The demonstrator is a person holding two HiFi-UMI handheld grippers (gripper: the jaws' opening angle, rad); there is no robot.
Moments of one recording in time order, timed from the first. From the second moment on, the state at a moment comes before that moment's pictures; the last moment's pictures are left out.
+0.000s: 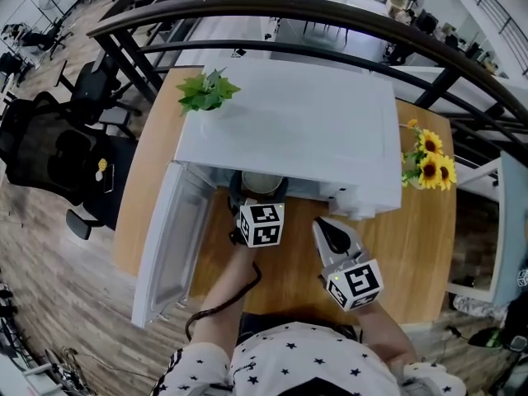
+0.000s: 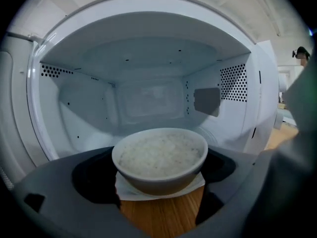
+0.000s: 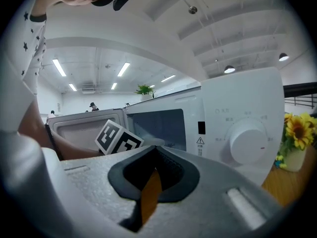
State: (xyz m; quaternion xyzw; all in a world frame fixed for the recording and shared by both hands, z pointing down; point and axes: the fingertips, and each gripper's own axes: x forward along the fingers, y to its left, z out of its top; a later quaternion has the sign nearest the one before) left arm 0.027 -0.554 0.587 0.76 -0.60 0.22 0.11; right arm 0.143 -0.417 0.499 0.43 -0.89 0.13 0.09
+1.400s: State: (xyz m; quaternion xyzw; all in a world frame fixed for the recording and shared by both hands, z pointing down) left arm 0.023 -0.508 0.559 0.77 -0.60 0.19 0.12; right arm 0.142 -0.366 0.474 0.46 -0.88 0.11 0.07
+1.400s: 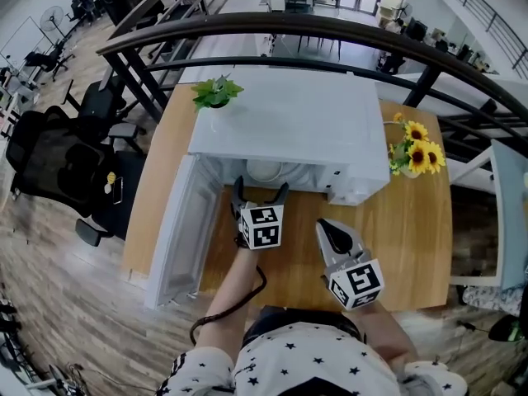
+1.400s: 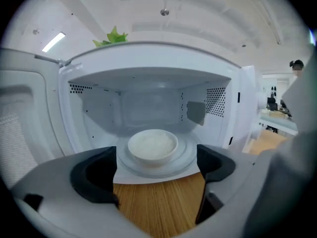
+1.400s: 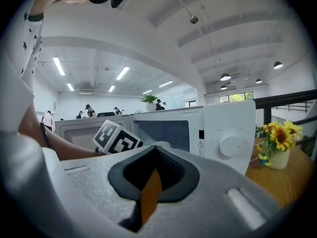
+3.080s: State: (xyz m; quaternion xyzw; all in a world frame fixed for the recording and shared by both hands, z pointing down) left arm 0.000 -0.080 0.452 0.79 -0.59 0.07 0.12; right arm 0.127 -0.069 0.425 0.46 -0.89 0.04 0.03
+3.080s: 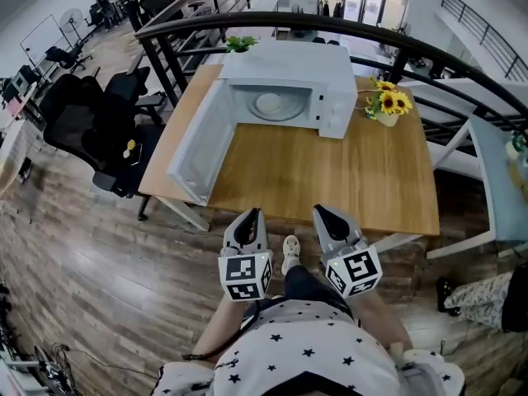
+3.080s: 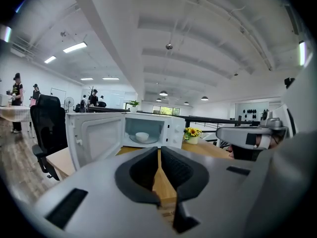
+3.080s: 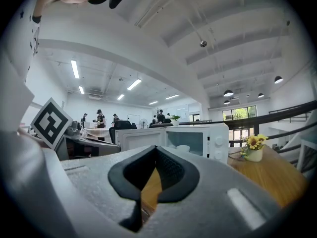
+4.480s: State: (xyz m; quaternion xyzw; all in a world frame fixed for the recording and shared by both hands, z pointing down) left arm -0.010 -0.041 0.433 0.79 -0.61 0.04 0.12; right arm 0.127 -0.035 0.423 0.46 -0.89 0.05 0.04
